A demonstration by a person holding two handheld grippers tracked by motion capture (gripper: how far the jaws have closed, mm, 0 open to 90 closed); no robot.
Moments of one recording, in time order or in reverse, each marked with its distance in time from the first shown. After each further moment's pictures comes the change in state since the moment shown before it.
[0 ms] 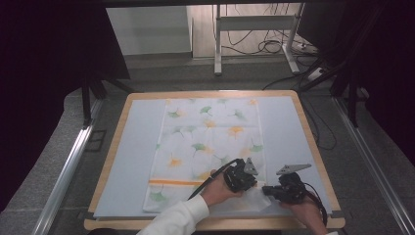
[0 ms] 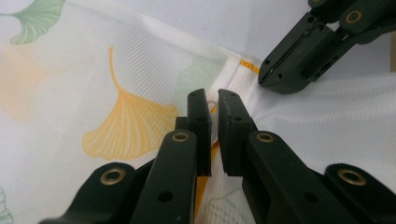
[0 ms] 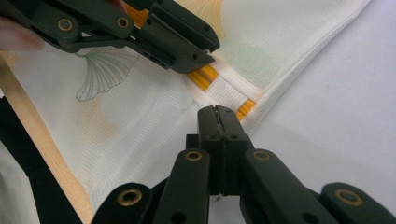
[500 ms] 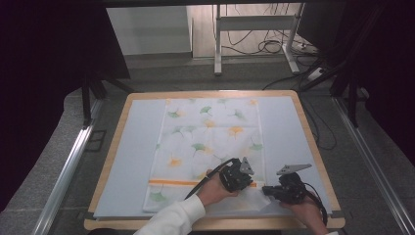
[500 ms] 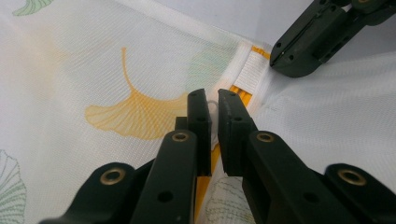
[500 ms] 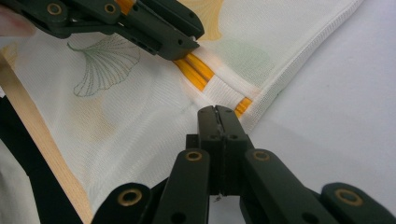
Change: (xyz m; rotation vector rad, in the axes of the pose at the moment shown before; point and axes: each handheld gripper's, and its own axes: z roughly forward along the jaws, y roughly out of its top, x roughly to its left) left arm 0.003 -0.007 -0.008 0.014 0.020 -0.009; right arm -0.001 0.000 0.000 0.001 0.003 -0.007
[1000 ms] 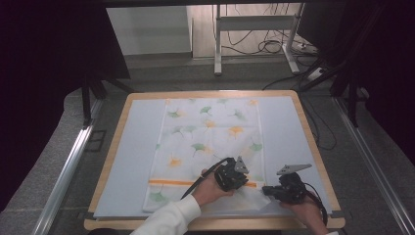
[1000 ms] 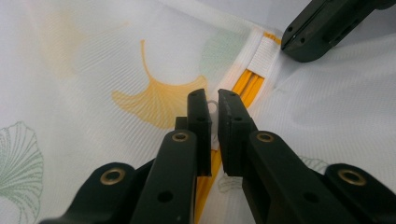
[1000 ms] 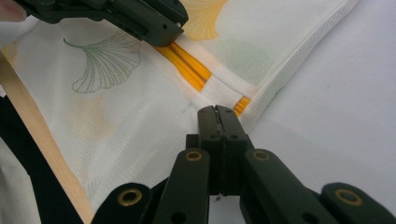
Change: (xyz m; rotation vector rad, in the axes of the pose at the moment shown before) left arm 0.006 -0.009 -0.008 0.001 0.008 -0.020; right arm 0.000 0.000 0.000 -0.001 0.002 -0.001
